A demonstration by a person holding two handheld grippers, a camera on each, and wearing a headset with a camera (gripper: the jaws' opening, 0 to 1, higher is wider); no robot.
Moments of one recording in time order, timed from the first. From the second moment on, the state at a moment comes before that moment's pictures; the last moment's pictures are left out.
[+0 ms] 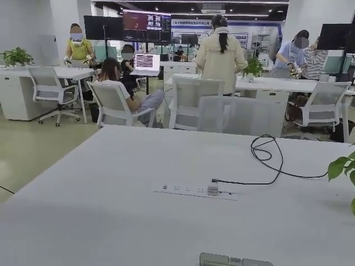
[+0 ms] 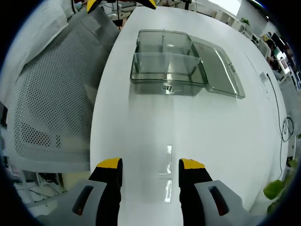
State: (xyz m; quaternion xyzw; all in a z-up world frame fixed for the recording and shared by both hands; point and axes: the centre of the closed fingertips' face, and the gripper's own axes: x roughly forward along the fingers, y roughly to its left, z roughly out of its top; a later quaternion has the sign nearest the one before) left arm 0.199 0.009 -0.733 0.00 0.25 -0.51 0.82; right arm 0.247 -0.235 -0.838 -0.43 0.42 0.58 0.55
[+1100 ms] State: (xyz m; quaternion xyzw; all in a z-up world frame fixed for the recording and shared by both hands) left arm 0.203 0.011 -0.733 0.00 0.25 -0.50 0.83; right arm 0.254 -0.239 -0.857 -0.47 0.42 0.57 0.53
